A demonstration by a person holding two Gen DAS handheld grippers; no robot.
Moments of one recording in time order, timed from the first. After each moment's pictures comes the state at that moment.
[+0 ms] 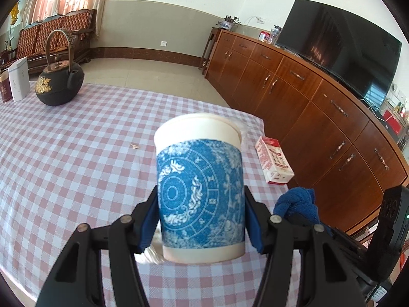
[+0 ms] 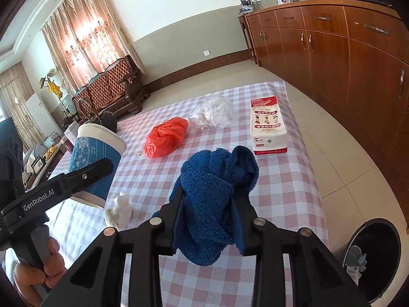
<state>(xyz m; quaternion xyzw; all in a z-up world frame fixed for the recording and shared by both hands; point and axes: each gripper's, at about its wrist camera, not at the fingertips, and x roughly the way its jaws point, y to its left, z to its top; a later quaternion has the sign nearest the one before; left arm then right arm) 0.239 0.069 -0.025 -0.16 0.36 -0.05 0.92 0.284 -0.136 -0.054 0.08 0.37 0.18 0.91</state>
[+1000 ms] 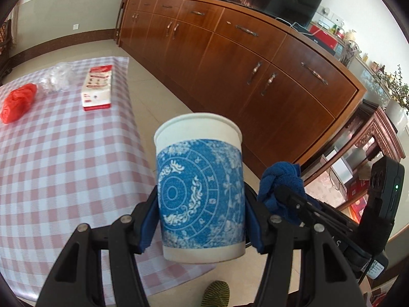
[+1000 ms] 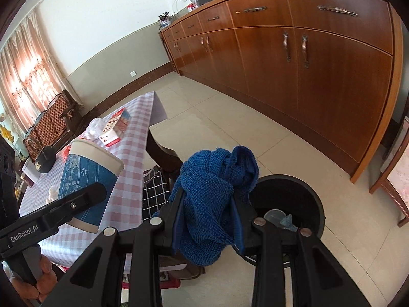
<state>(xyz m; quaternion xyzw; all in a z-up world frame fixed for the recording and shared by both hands) 0.204 -0.173 -0.050 -0.08 0.43 -0.26 0.86 0.168 -0.391 -0.068 0.14 0.37 -0.01 0.92</state>
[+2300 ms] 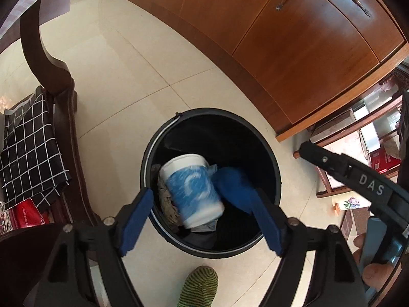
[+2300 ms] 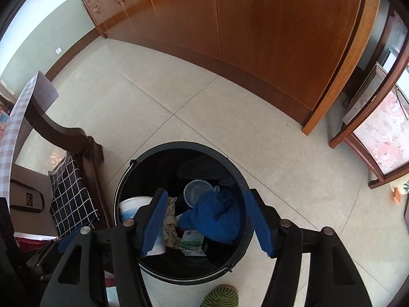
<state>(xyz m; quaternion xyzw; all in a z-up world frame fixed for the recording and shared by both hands) 0.242 -0.311 -0.183 -0.04 0.58 -0.24 0.78 0.240 -0.539 -0.188 0.16 0.51 -0.16 0.83</state>
